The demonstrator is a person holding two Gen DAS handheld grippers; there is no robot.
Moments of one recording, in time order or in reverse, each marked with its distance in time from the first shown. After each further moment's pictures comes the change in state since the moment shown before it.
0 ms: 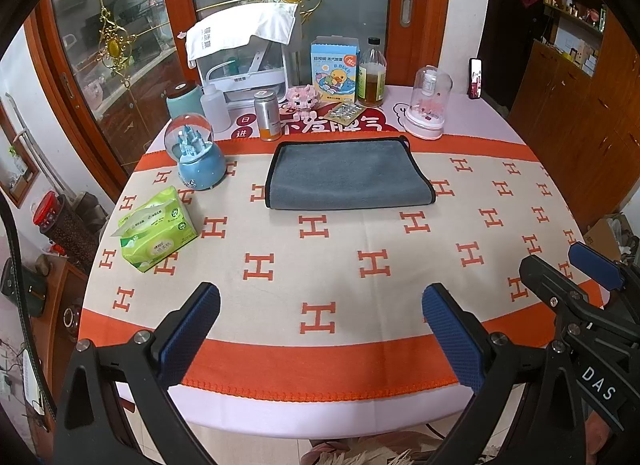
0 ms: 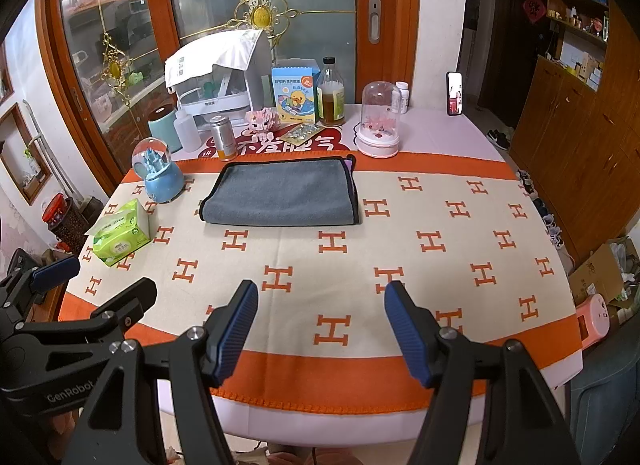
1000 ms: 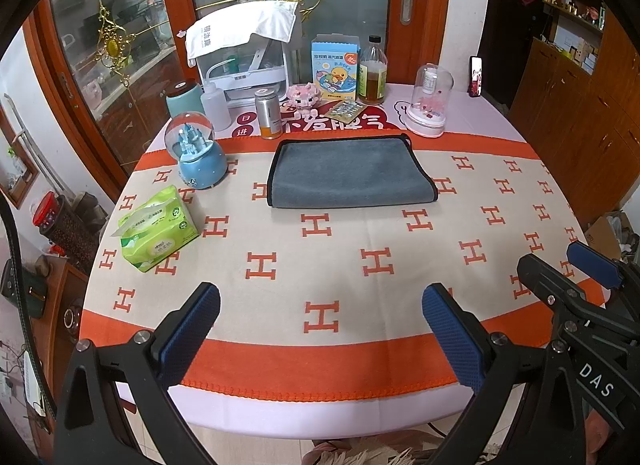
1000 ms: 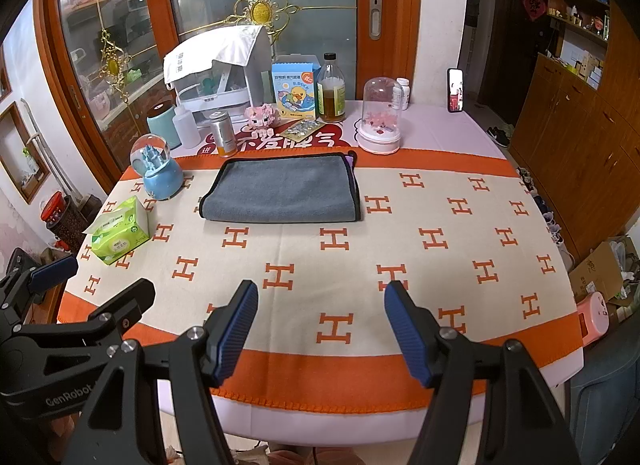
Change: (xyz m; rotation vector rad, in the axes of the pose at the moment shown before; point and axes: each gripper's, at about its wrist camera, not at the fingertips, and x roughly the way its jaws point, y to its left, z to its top) left arm 0.000 0.001 0.002 -0.001 0.004 0.002; right arm 0.002 0.002 0.000 0.000 0.008 -0.001
